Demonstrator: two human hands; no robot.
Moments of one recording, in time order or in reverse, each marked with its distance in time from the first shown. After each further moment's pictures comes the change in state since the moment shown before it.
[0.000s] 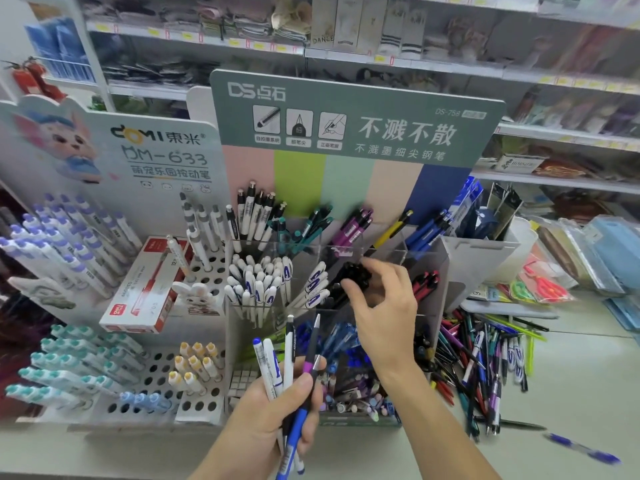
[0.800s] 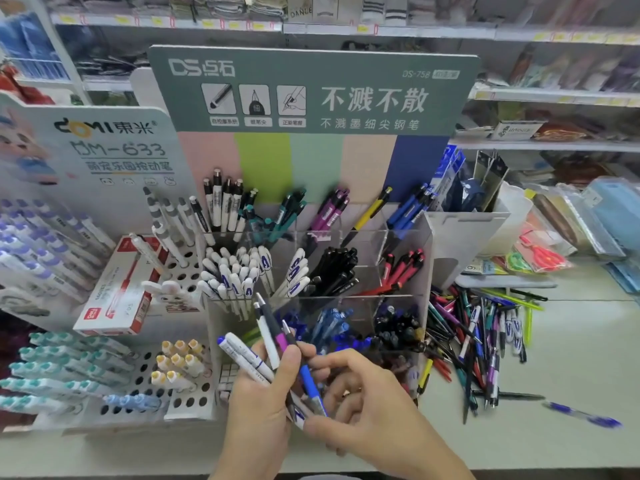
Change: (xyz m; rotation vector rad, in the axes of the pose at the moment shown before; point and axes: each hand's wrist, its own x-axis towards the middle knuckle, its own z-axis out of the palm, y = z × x) left_hand 0.016 -0.018 0.032 0.065 0.341 0.325; right_hand -0.081 -0.026 -0.068 0.193 -0.809 0.485
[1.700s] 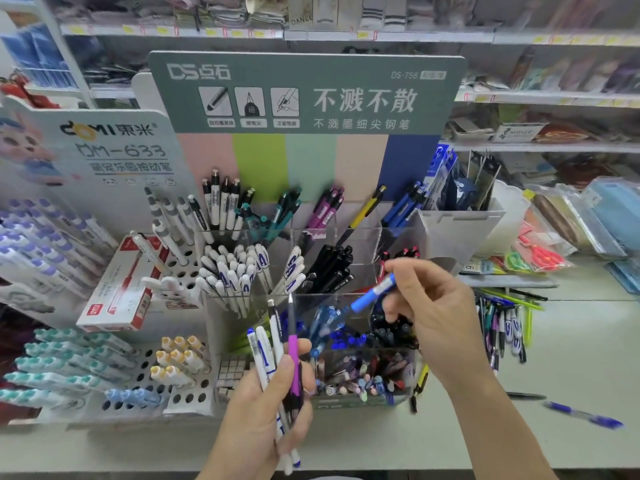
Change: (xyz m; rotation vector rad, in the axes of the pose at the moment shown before) left_hand -0.016 0.002 -0.016 -0.025 -0.229 -0.196; right_hand 0.023 -0.036 -0.068 0.455 0.513 -0.341
